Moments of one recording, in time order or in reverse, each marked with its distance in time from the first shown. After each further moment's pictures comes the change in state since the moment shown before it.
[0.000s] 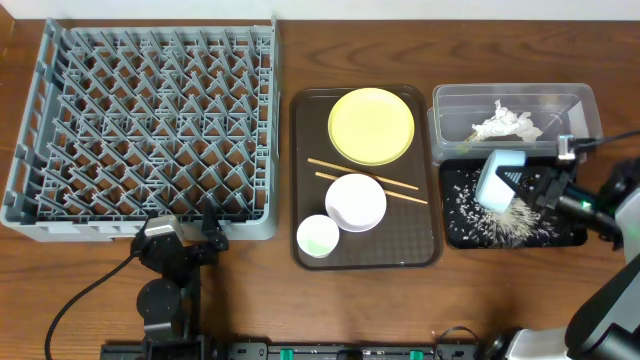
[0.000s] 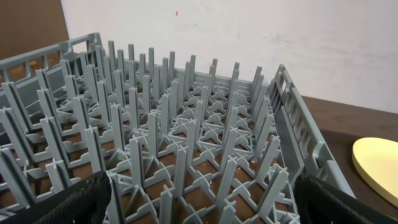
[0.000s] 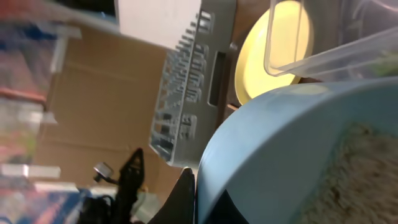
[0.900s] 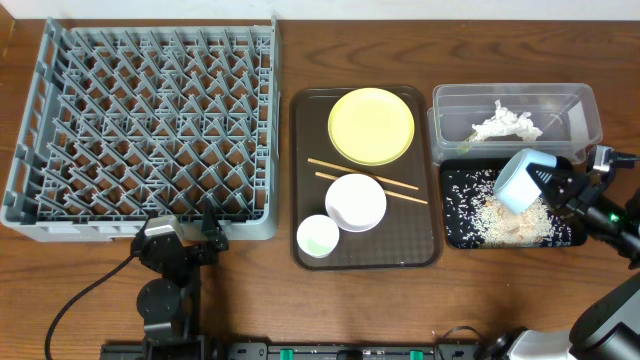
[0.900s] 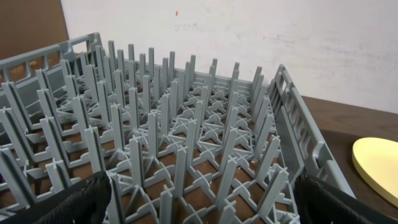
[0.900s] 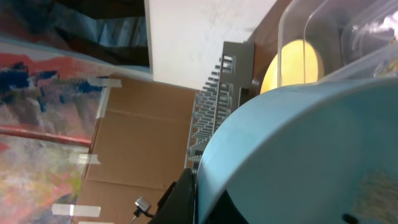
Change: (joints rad) left arm 0.000 0.000 0.000 0.000 0.000 0.000; right arm -0.142 0.000 0.000 -0.094 -0.147 0.008
